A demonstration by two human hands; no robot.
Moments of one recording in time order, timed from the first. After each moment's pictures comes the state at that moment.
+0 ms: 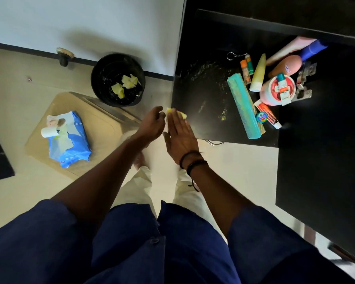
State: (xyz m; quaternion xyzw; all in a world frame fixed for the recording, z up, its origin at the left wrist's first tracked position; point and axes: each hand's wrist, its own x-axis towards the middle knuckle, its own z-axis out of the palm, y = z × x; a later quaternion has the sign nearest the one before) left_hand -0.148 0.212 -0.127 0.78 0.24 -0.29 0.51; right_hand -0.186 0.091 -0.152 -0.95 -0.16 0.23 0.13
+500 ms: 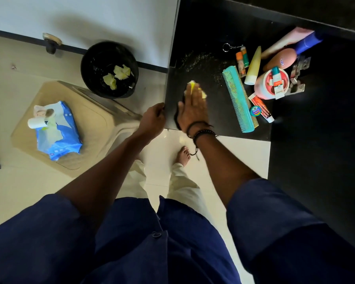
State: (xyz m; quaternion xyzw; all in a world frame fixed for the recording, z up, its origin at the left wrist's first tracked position) left_hand -0.157 0.195 -0.135 0.82 0.18 -0.27 0.47; right_hand -0.127 0.064 -0.160 -0.97 0.00 0.21 0.10
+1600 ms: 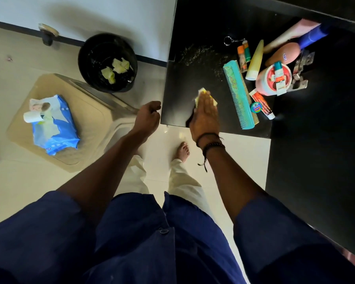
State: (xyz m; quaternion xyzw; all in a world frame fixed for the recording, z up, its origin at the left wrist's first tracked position) left_hand -0.164 0.196 -0.141 0.75 0.29 -0.24 0.54; right_hand -0.159 0.030 -0.151 -0.97 0.01 0.20 0.10
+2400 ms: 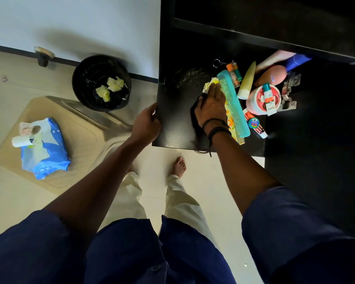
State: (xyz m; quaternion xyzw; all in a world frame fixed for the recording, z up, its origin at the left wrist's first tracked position) left_hand -0.118 0.181 -0.131 0.83 0.19 -0.23 0.47; right_hand -0.058 0.003 -0.156 -0.98 0.09 0.15 0.12
